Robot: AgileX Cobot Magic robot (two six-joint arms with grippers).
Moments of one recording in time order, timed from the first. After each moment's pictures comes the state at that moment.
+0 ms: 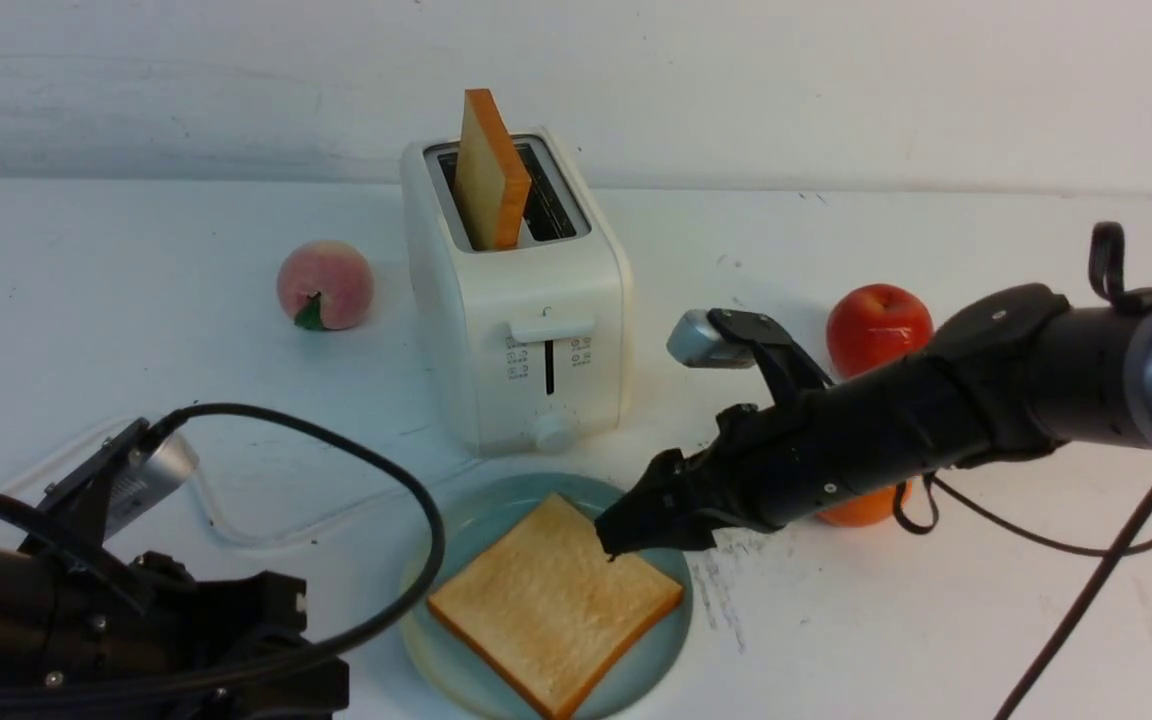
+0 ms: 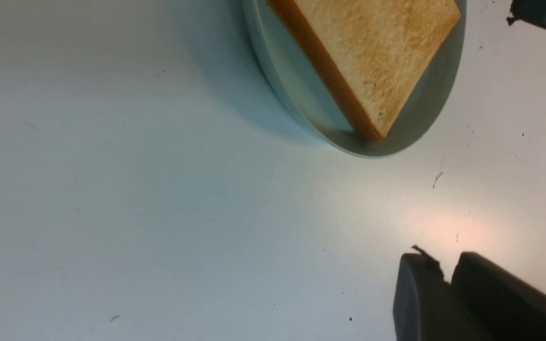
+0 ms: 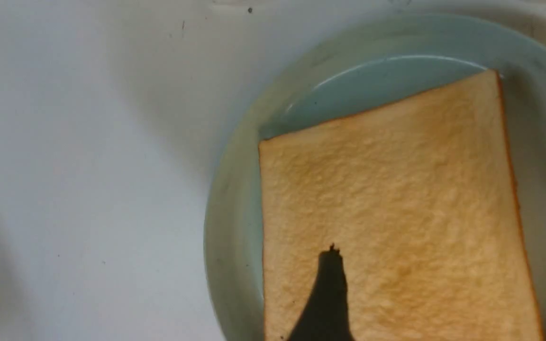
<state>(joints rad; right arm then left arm) 0.34 1.90 -1.17 1.22 0.75 -1.10 -0.07 1.19 -0.57 -0.96 0.80 0.35</state>
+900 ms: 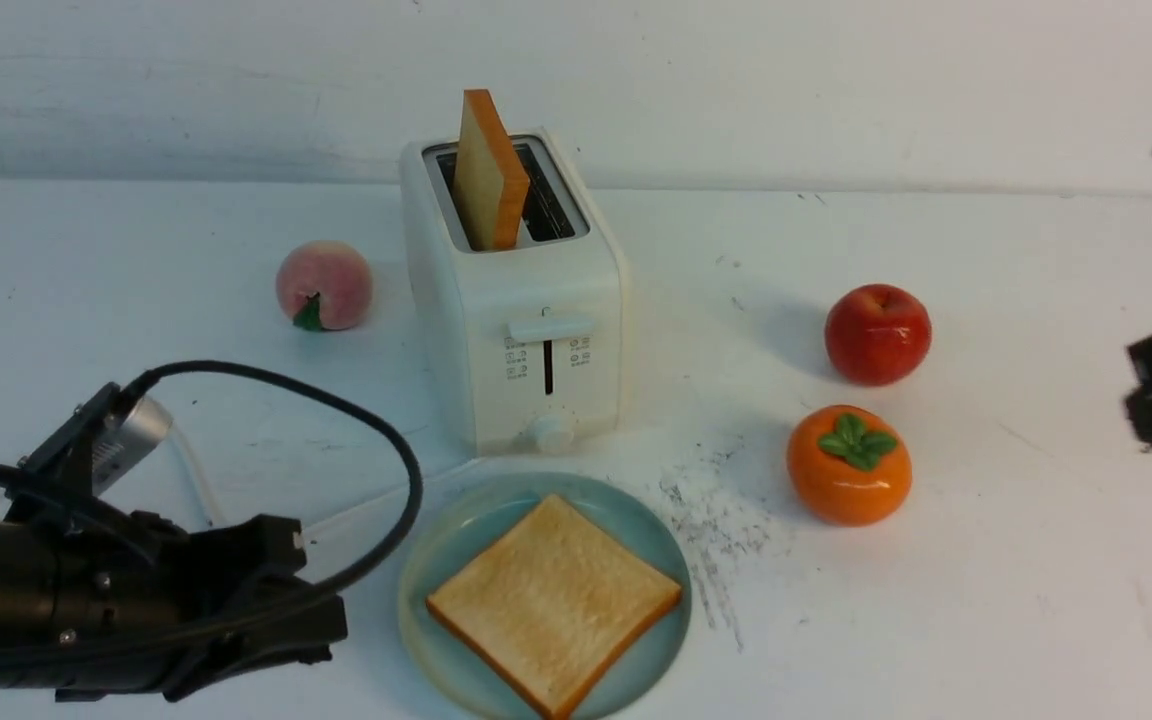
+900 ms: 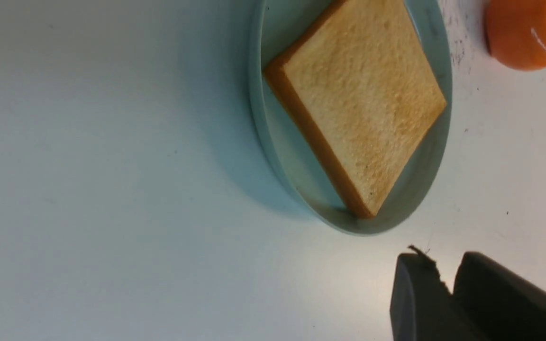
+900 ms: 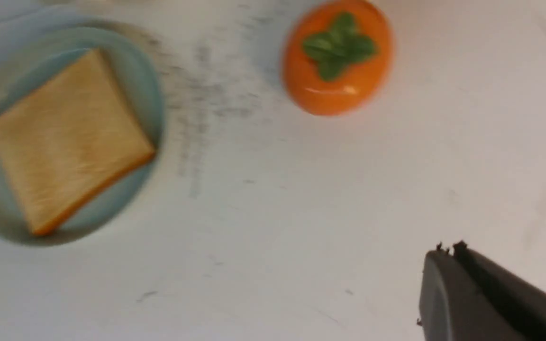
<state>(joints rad) 0.09 1.18 -1.17 0.15 1.08 -0.05 -0.07 1.19 -0.57 -1.05 0.66 0.35</state>
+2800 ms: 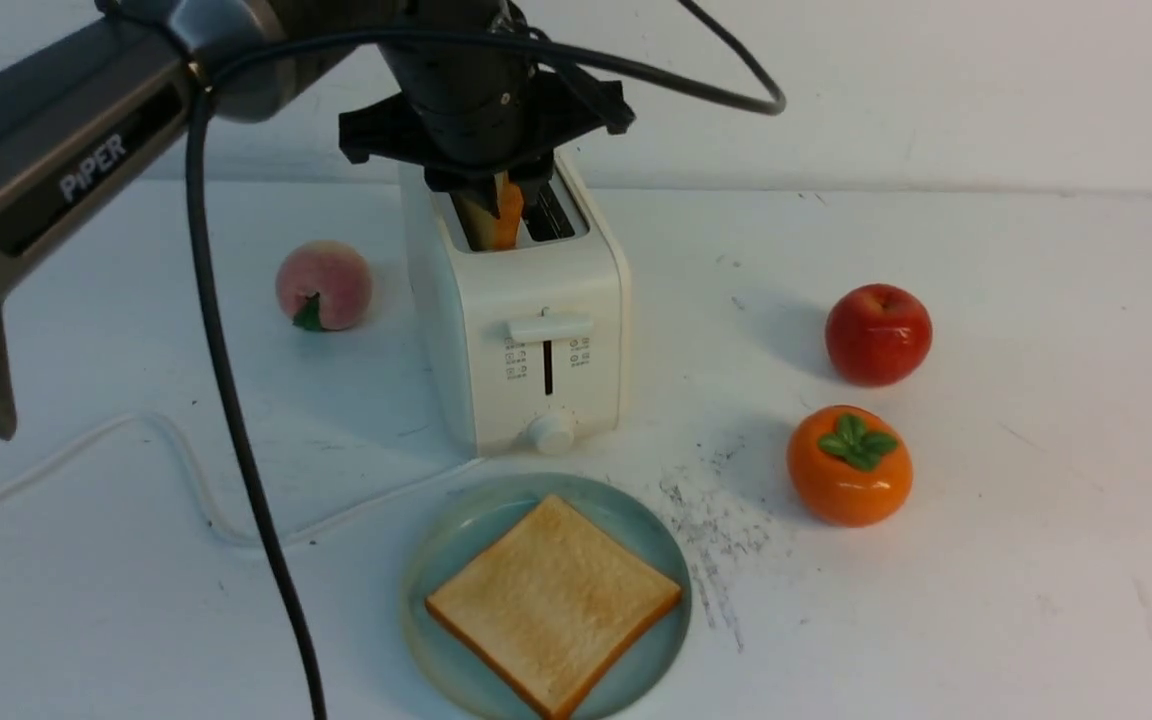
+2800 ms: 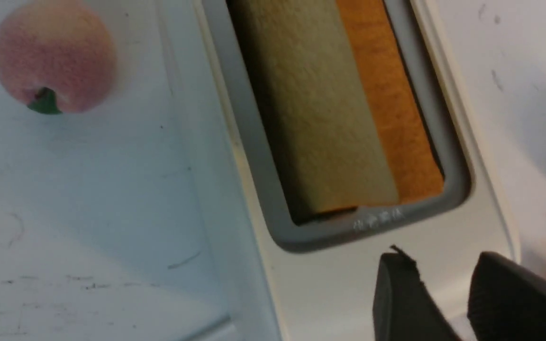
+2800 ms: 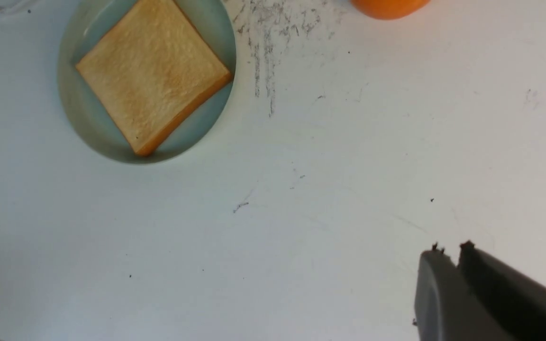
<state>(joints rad) 0.09 1.09 -1.16 0.35 1.25 -0.09 -0.51 2.01 -2.10 0.19 1.07 -0.65</state>
